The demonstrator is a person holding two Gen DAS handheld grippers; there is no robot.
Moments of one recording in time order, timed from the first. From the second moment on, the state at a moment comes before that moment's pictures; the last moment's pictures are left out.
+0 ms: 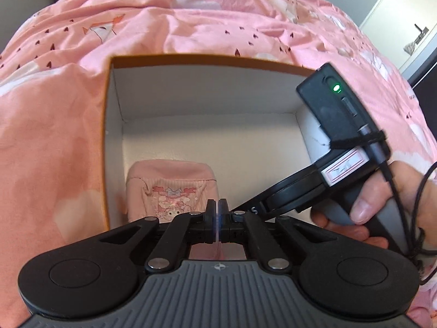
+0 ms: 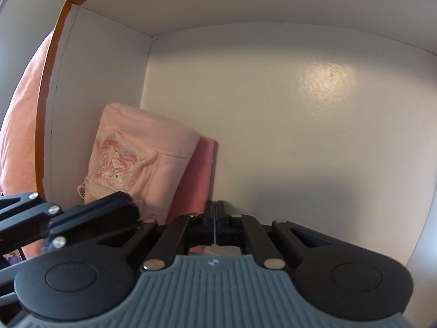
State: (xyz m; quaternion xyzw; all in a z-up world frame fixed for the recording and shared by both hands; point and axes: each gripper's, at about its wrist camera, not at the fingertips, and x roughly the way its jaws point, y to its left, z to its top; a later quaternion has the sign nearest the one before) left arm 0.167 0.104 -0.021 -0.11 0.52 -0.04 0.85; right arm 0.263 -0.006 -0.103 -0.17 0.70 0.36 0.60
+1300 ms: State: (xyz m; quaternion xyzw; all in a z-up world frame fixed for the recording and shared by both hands) left arm 0.150 0.137 0.014 -0.12 0.47 0.05 0.87; right arm 0.263 0.051 -0.039 -0.19 0.52 0.40 0.73
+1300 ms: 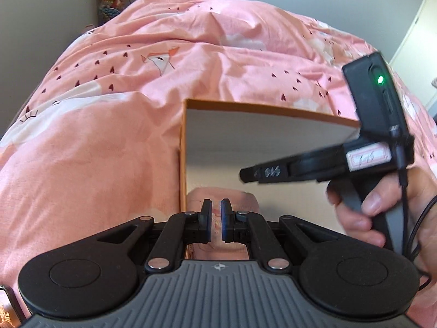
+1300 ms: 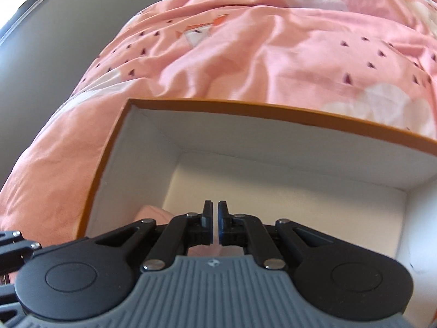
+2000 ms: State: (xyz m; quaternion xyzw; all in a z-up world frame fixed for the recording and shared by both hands) left arm 0.105 0.105 0.036 -0.09 0.45 0.02 0.89; right arm 0.199 0.020 0.009 -0.19 0.45 0.44 0.75
